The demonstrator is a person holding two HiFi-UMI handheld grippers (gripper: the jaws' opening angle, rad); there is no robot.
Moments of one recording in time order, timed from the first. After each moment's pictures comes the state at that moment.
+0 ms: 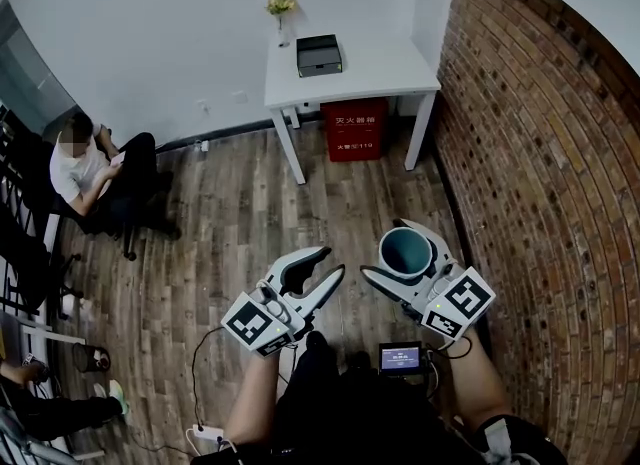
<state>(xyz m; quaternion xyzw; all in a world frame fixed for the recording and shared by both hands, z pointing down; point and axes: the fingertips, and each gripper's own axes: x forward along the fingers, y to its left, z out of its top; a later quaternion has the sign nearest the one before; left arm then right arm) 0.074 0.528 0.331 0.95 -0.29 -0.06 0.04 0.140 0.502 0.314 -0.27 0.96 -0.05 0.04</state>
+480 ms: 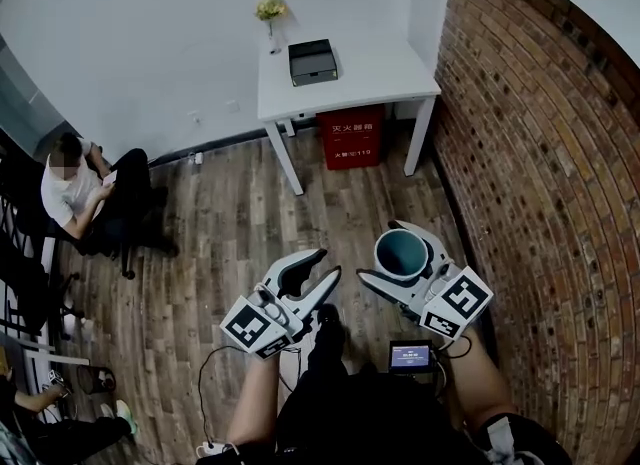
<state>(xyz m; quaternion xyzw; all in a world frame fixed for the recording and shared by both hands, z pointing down) 0.053 0.458 0.344 0.96 -0.29 -0.06 0.05 0.119 0.437 0.326 -0.28 0.96 -0.05 0.03</state>
